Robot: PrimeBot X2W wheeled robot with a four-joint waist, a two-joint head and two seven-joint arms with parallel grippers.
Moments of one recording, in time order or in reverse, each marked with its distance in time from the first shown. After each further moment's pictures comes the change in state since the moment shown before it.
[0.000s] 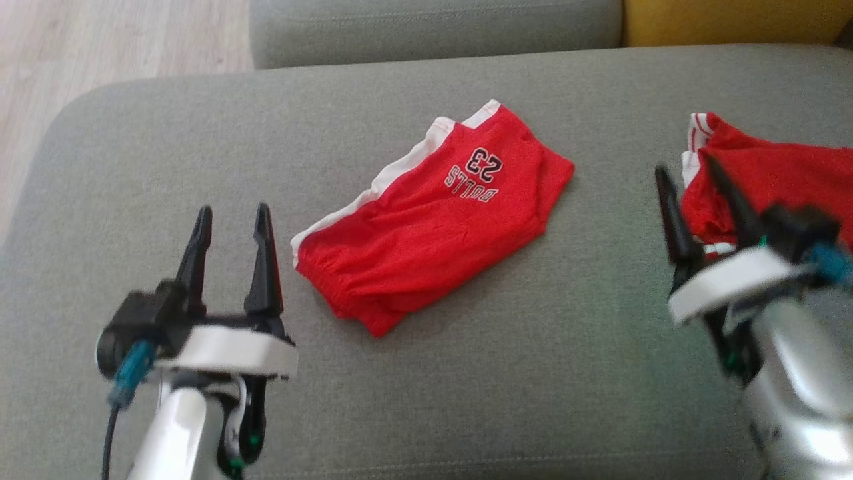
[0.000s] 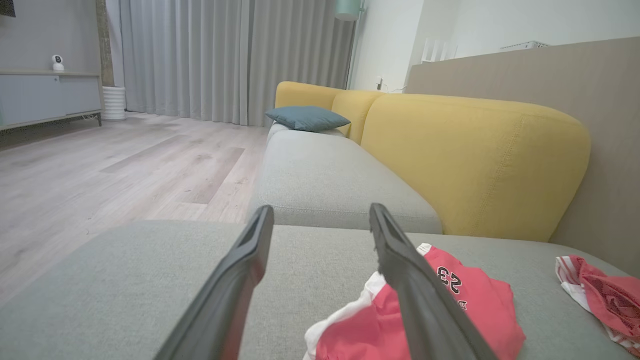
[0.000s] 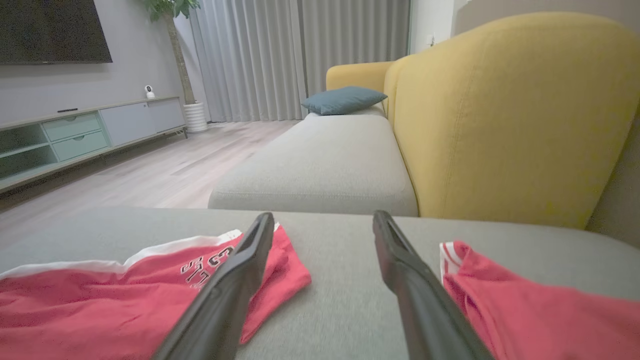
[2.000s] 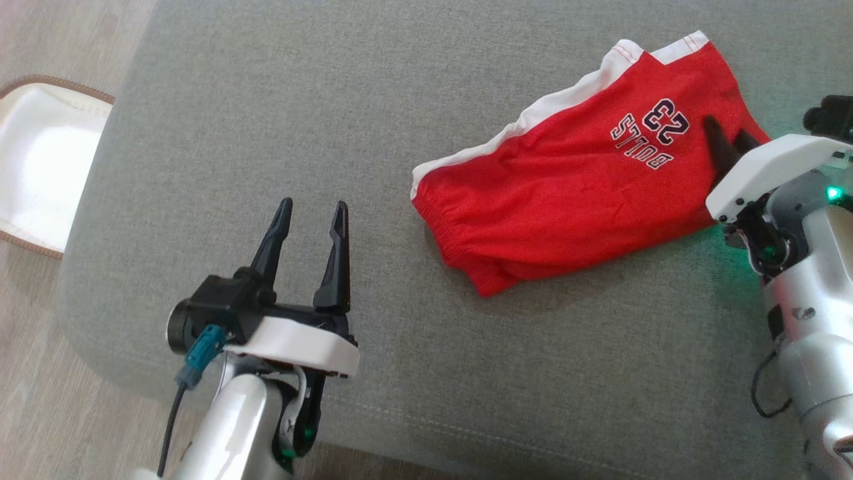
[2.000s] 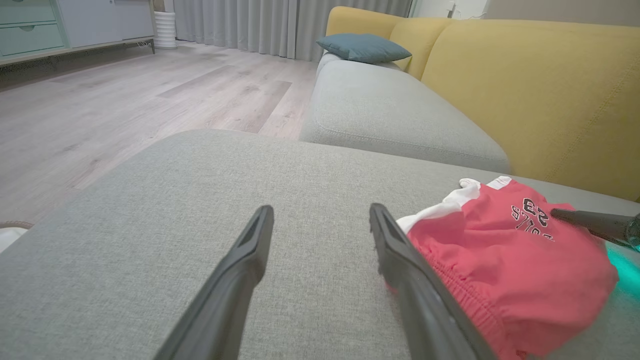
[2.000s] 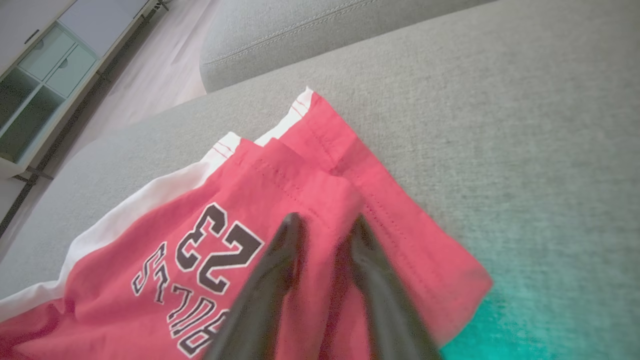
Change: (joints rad) left arm -0.039 -0.070 -0.108 0.040 0.014 -0.036 0.000; right arm -0.280 0.089 -0.262 0.312 0.110 0.000 0.448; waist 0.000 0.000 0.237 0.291
